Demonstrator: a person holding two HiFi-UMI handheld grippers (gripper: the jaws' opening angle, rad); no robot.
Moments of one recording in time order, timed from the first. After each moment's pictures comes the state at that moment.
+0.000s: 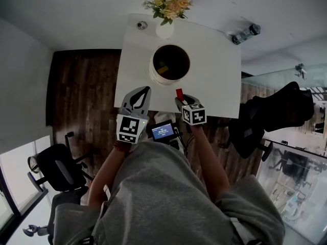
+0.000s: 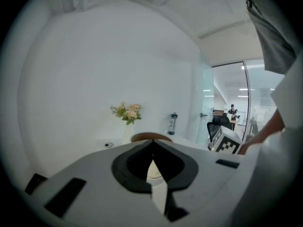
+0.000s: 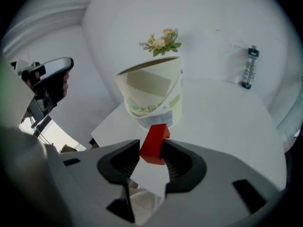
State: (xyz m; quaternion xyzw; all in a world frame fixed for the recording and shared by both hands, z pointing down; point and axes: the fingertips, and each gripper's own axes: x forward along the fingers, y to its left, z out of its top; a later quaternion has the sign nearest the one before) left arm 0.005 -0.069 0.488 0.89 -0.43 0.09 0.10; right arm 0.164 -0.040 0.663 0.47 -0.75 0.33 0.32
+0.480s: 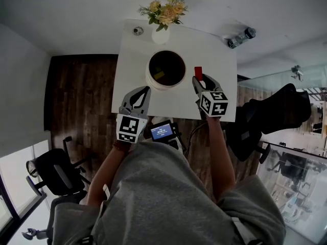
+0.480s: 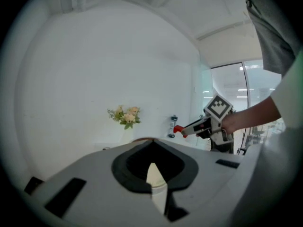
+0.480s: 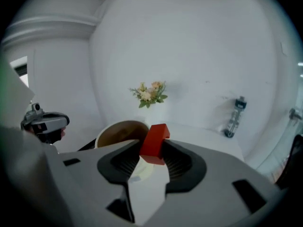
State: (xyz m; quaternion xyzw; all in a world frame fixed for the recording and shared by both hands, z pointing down) left arm 0.021 -0.090 0.477 0.90 -0.42 0.08 0.09; right arm 0.230 -0.142 0.514 0.55 -0.77 0.20 0.24
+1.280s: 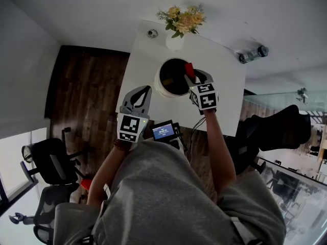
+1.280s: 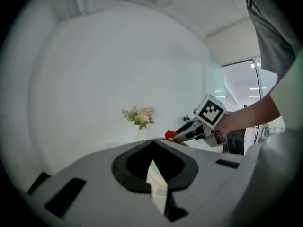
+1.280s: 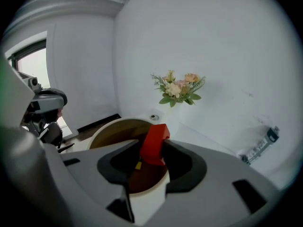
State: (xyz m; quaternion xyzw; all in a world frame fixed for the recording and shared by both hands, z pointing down) left arm -0.010 -0.115 0.478 0.87 -0.48 0.08 0.10; right arm 0.152 -0.206 0.537 0.44 -0.81 0.13 0.36
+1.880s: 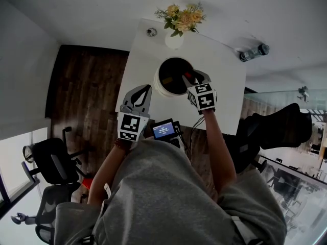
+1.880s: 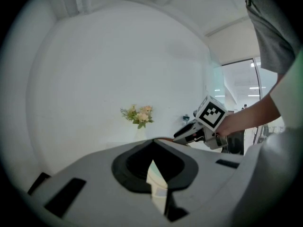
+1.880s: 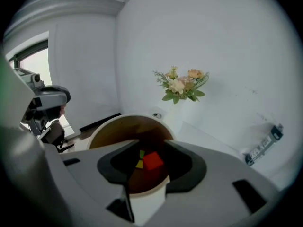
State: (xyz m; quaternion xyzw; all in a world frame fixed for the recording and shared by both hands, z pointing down) left arm -0.005 -0.120 0.482 0.87 -0.48 0.09 0.10; right arm 0.148 -0.203 0.550 0.43 -0.82 0.13 0.37
